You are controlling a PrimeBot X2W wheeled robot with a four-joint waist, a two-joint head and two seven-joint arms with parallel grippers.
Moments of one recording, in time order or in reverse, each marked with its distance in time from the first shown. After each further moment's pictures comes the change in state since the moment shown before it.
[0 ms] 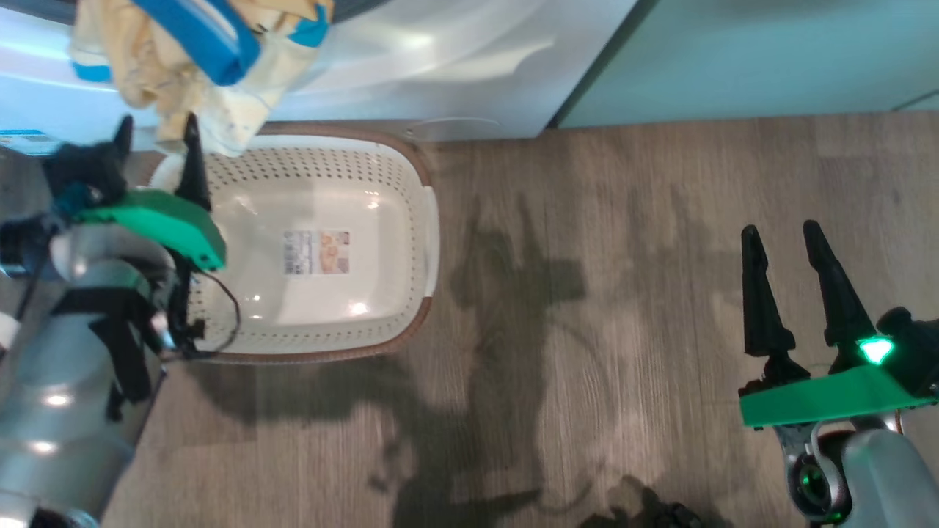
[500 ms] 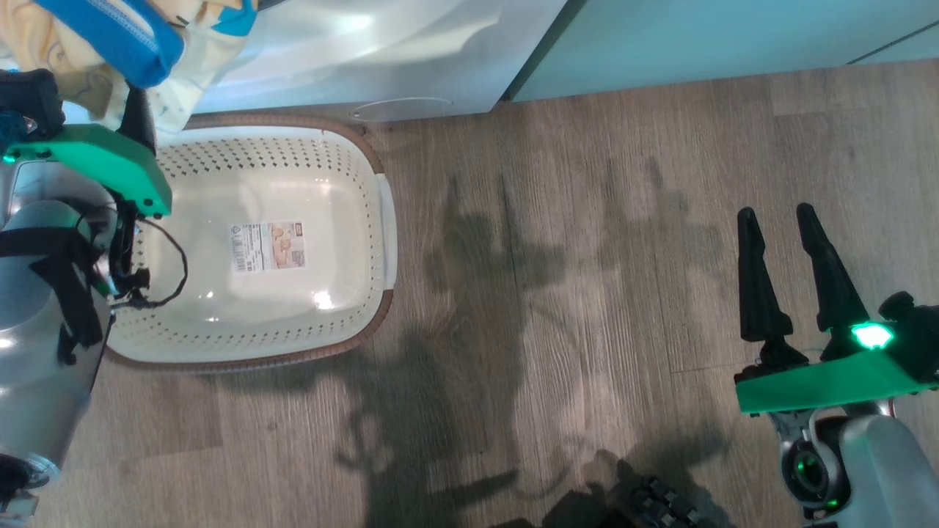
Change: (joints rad) left arm -0.161 0.062 -0.014 0.141 0.017 -0.076 0.026; right arm -0.035 0.002 0.023 0.001 0.071 0.000 0.000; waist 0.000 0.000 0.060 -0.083
